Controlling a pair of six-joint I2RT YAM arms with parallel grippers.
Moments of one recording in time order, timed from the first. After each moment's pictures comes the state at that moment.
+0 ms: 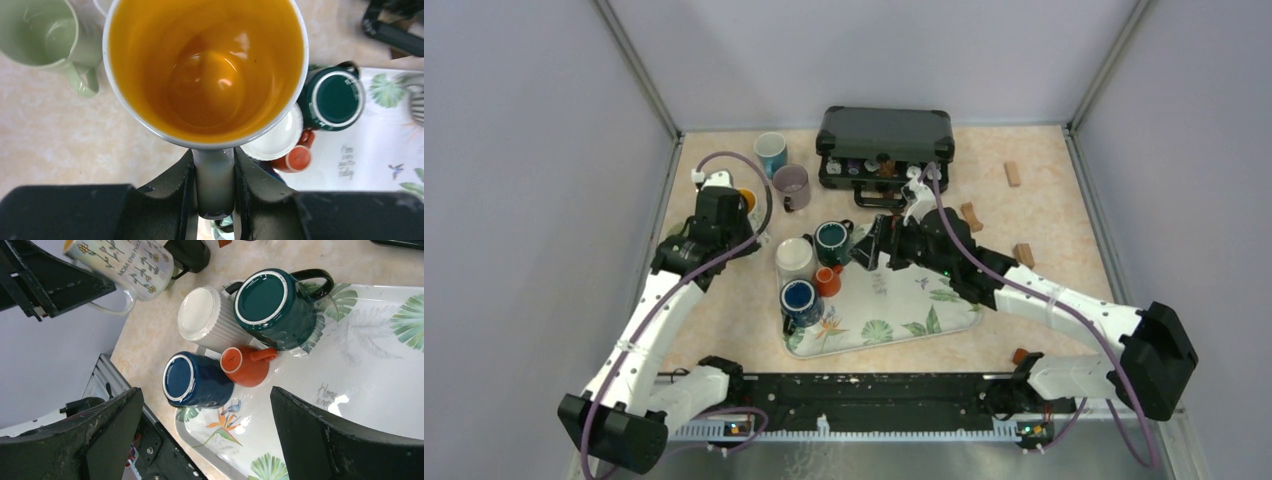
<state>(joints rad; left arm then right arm) -0.29 1.00 1.07 -0.79 -0.24 -0.47 0.85 1.21 0.84 0.04 -0.05 0.67</state>
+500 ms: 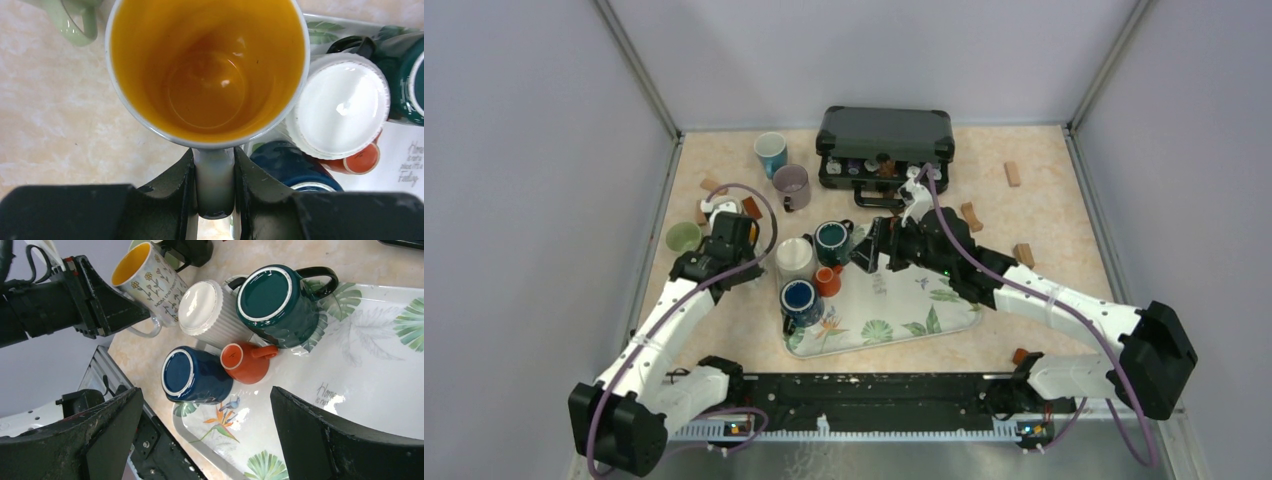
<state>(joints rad) -0.29 0.99 0.84 -0.76 -0.29 -0.53 0.85 1.22 0.84 0.04 -0.08 0.64</state>
